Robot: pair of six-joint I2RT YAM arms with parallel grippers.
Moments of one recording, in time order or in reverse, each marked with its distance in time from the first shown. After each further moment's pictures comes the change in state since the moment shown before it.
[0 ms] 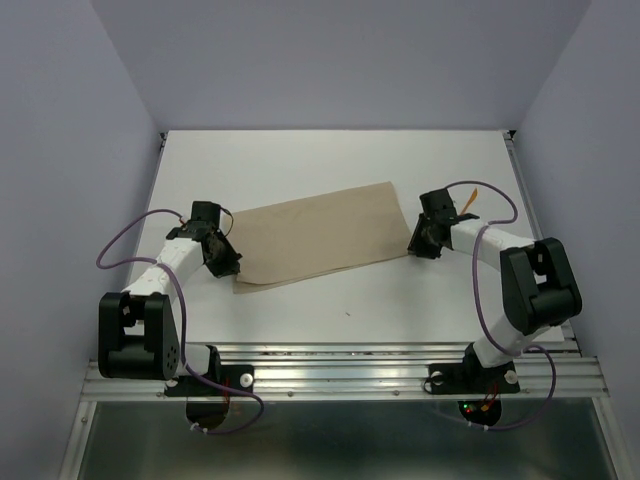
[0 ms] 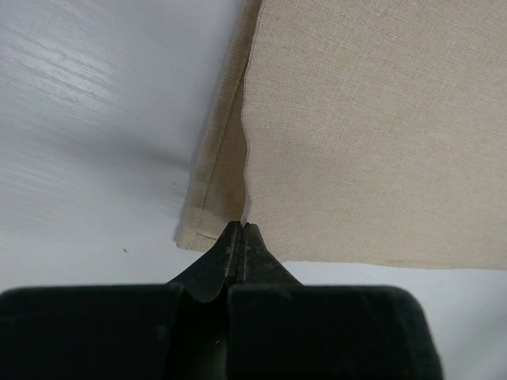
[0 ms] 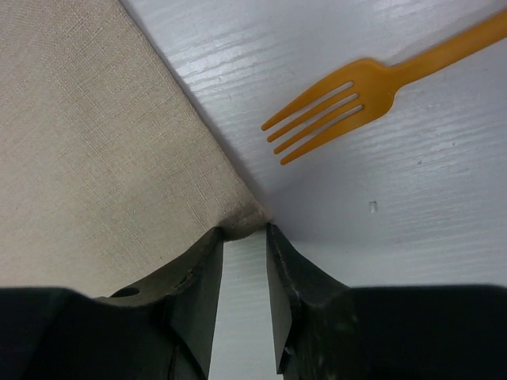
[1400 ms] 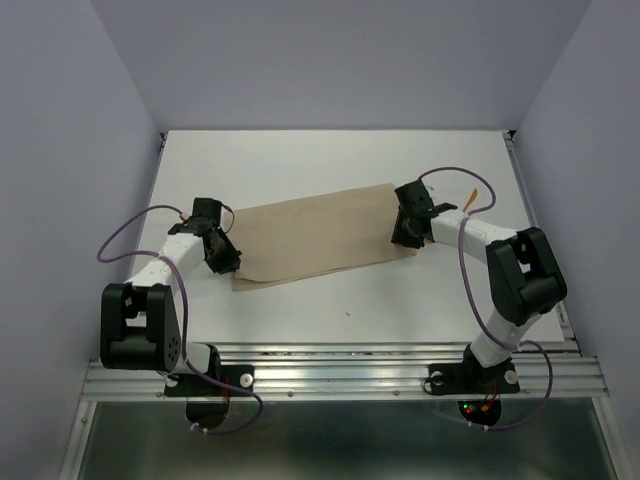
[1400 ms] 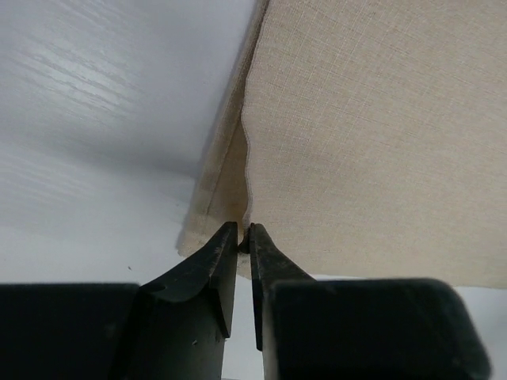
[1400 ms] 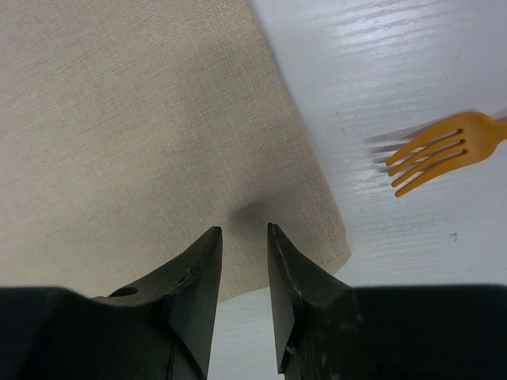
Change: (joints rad) left arm 0.000 0.068 0.028 0.021 -0.032 0.010; right arm 0.133 0.113 0.151 -0.019 0.111 -0.017
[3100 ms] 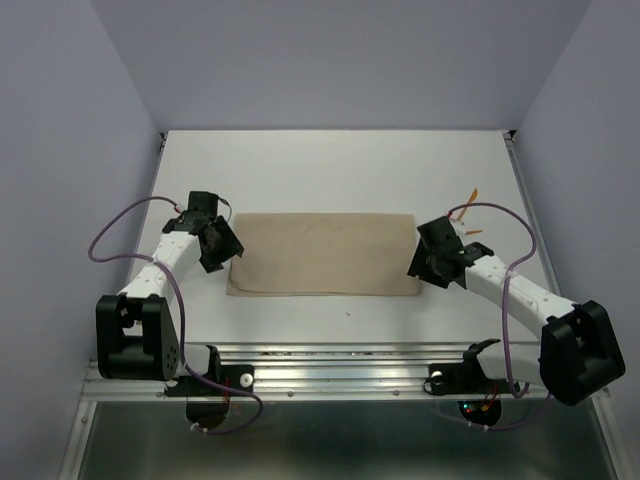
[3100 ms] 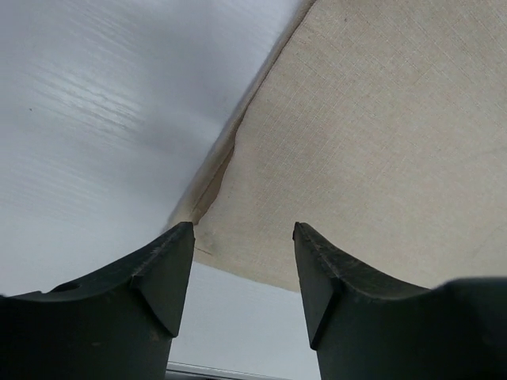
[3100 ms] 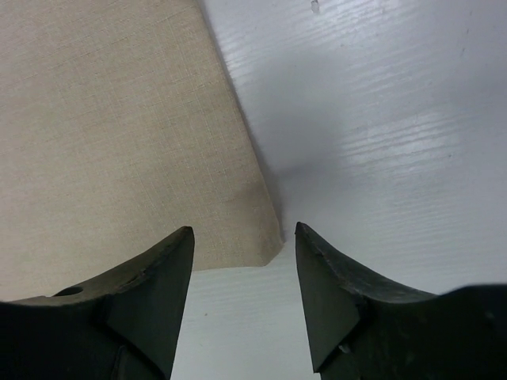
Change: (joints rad) left arm 0.003 -0.072 0.061 -0.070 -0.039 0.017; right arm 0.046 -0.505 -0.359 -0.176 0.039 0.156
